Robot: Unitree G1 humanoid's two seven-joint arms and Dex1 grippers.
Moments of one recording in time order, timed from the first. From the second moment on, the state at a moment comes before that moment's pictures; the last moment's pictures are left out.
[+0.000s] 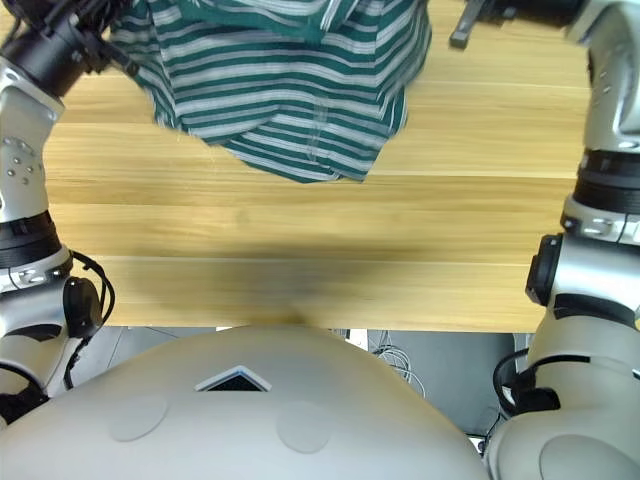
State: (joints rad) left arm -0.39 0.43 0.16 -0.23 -0.51 0.54 -0.58; right arm -0.69 -0.76 -0.03 0.03 0.40 0.42 1.15
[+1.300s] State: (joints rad) left arm 0.20 0.45 0.08 -0.11 -0.50 0.37 -0.75; right arm -0.34 -0.74 0.26 -0.02 0.28 0.34 1.34
